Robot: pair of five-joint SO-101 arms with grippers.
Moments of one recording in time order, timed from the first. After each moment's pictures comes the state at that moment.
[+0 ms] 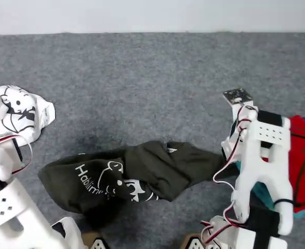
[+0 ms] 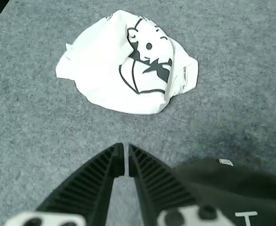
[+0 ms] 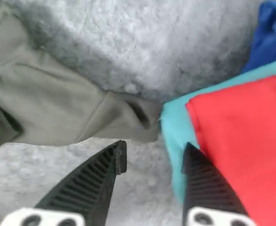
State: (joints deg) left arm -38.2 -47.1 24.9 85.8 -7.5; right arm 12.0 -11.0 27.3 79.5 27.1
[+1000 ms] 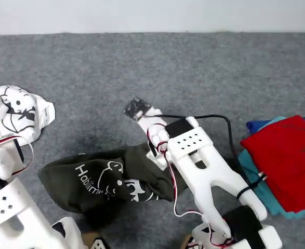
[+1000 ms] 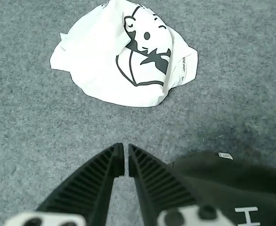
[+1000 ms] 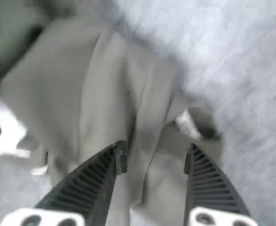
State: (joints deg) left arm -38.2 -47.0 26.1 85.8 -7.5; right arm -30.0 -11.1 30.3 66.7 21.0
